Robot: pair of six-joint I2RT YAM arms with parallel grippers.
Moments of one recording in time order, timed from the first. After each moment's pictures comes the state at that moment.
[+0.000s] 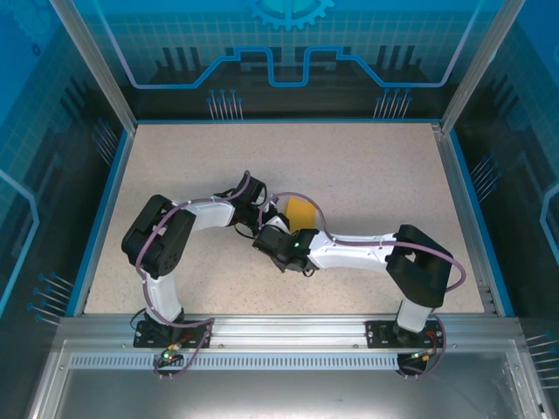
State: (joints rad) left arm -0.46 1.86 1.01 -0.20 0.70 -0.83; right arm 1.09 1.73 1.10 -0.58 0.45 0.40
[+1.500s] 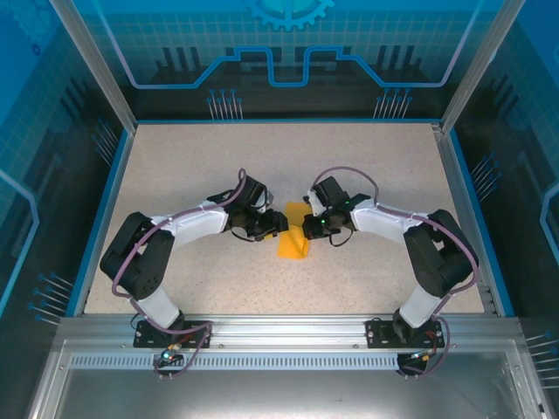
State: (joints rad) left arm -0.53 1.67 0.97 -0.33 0.46 -0.82; right arm 0.56 1.69 0.99 -0.44 -0.28 0.34
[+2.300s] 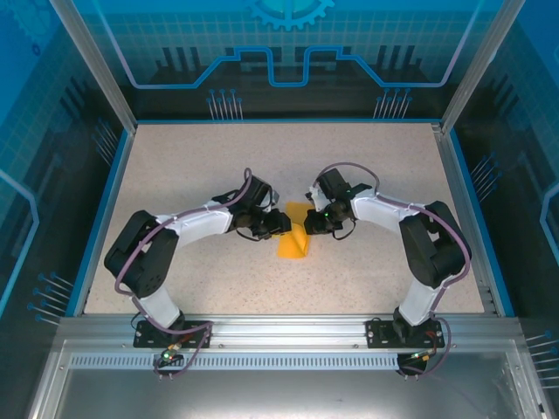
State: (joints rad) left arm -0.56 1.71 1.00 -0.29 0.46 -0.83; right arm 0.49 1.76 1.08 -0.55 -0.40 0.30
